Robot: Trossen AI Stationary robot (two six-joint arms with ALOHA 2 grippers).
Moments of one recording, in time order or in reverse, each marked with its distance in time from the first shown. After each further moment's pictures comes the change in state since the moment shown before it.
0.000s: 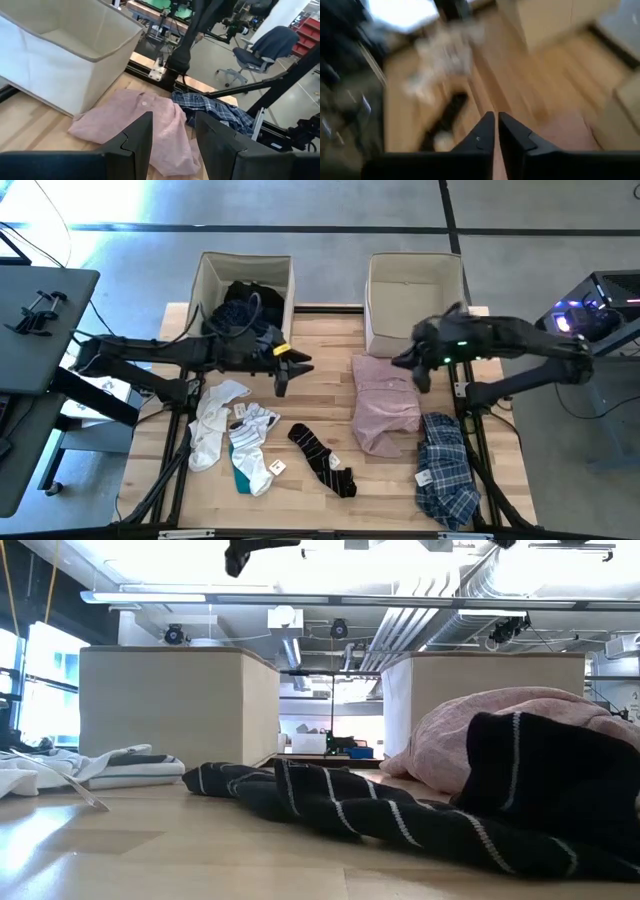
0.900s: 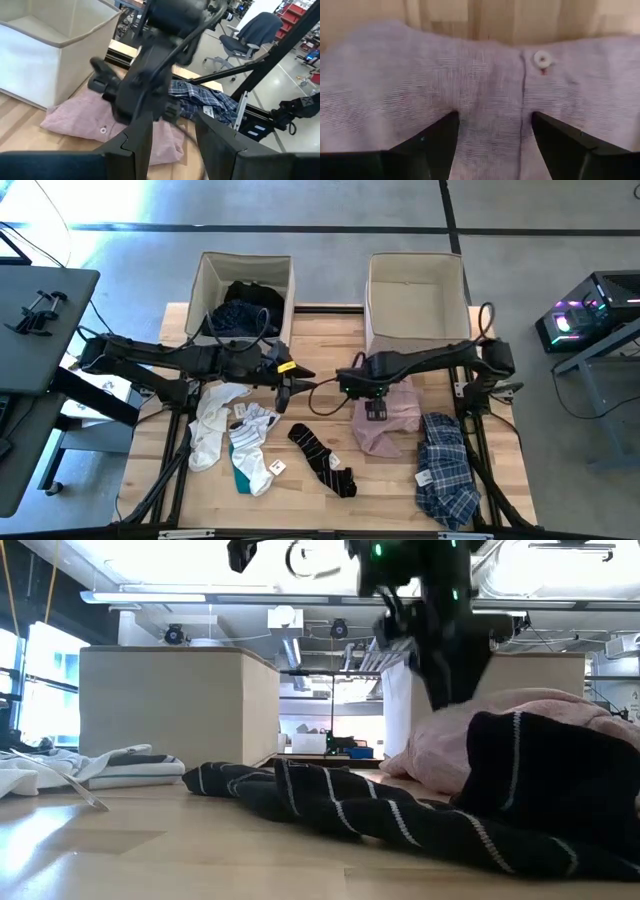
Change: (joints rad) left arm -0.092 0.036 0.000 0.015 -0.001 -0.009; right arm -0.001 0.705 -0.053 -0.114 0.017 -0.430
